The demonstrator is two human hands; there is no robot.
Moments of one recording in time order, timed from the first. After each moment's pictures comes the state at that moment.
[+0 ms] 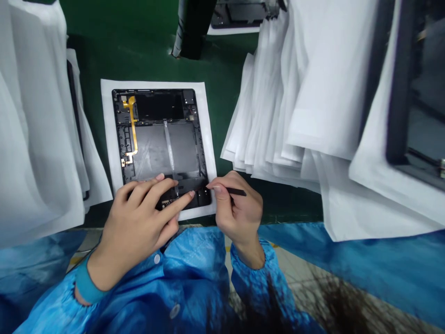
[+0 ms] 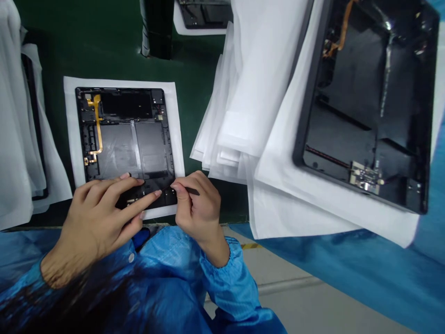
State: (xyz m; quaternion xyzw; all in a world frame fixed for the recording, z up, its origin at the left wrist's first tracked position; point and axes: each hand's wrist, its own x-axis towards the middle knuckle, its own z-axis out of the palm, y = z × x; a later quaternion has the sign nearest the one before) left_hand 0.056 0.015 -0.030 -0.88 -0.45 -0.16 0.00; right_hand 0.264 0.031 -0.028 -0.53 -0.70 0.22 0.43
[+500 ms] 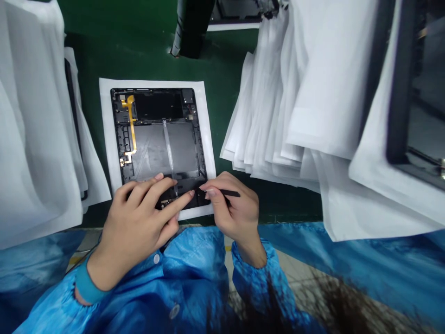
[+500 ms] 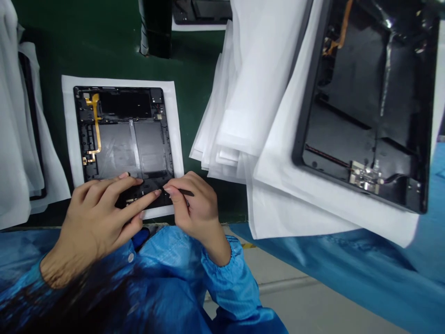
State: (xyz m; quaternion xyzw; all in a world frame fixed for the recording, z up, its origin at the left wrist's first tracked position) left_hand 0.058 0.016 -0.030 -0.88 -0.45 -0.17 0.01; right_hand 0.266 0.034 -0.030 -0.49 -0.70 0.29 0.43
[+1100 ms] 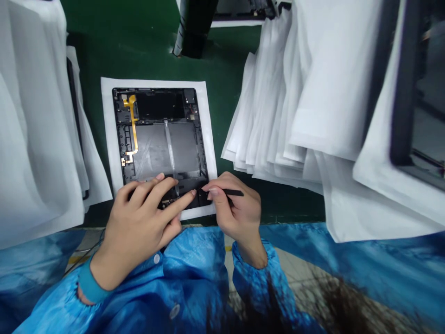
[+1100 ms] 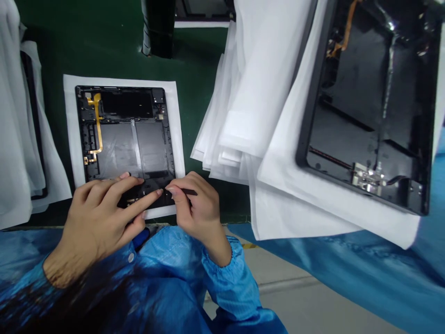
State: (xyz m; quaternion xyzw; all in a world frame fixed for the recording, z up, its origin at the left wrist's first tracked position) left_hand 0.060 0.013 -0.031 -0.87 -0.46 -0.16 0.02; right_hand 0.266 0.034 -0.027 -0.50 -0.70 0.29 0.43
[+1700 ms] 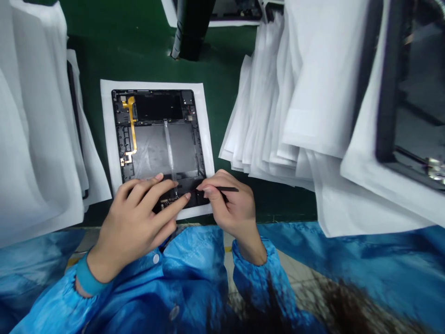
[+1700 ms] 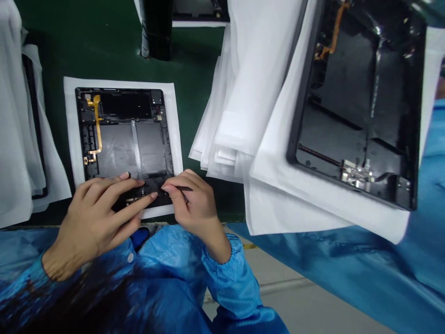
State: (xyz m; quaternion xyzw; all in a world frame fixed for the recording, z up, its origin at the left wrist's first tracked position) left_hand 0.051 0.016 -0.029 -0.89 -0.42 -0.17 -0.02; right_hand 0.268 0.039 -0.027 -0.48 -0.71 0.31 0.40
